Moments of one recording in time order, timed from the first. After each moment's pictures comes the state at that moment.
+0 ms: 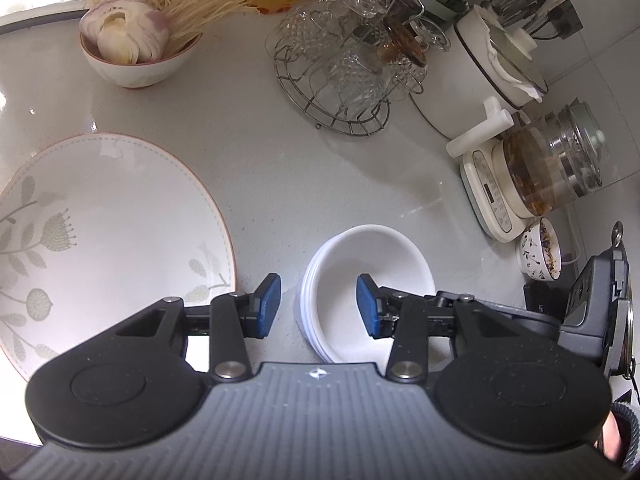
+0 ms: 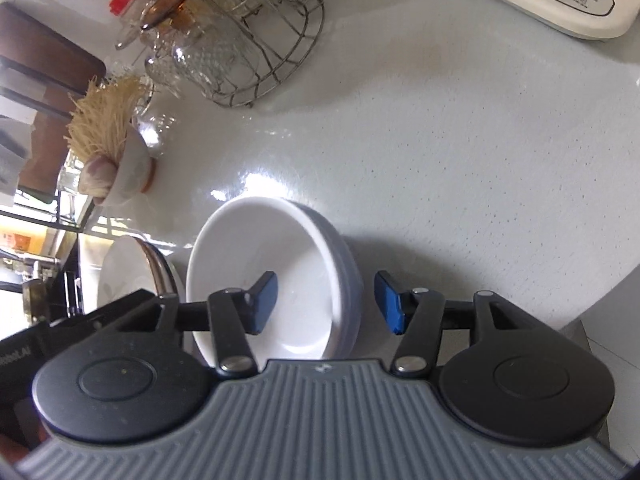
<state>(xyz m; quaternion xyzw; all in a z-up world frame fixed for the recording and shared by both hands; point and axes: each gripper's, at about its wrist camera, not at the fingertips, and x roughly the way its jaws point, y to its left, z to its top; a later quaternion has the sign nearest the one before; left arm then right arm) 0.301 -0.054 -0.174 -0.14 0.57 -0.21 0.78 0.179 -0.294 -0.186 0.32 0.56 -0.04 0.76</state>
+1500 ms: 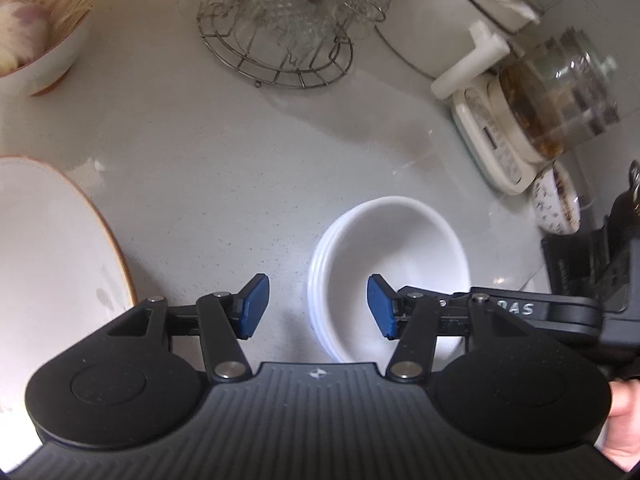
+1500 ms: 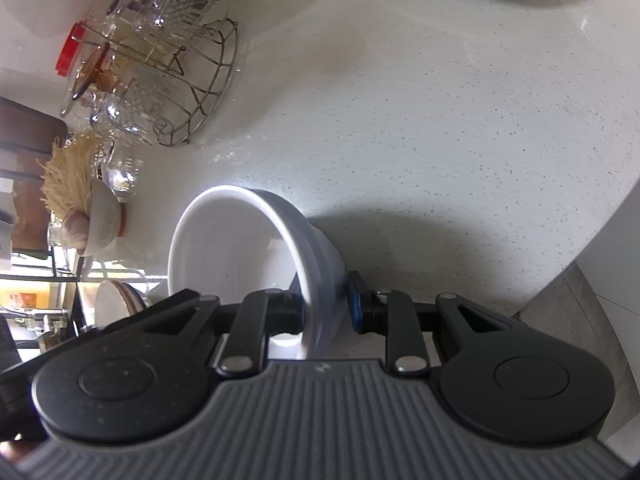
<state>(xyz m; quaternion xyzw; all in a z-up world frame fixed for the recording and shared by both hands) 0.325 -0.130 -0.214 -0.06 0.60 -0.26 0.75 0.158 -0.337 -0.199 0.39 0.55 -0.09 0.73</state>
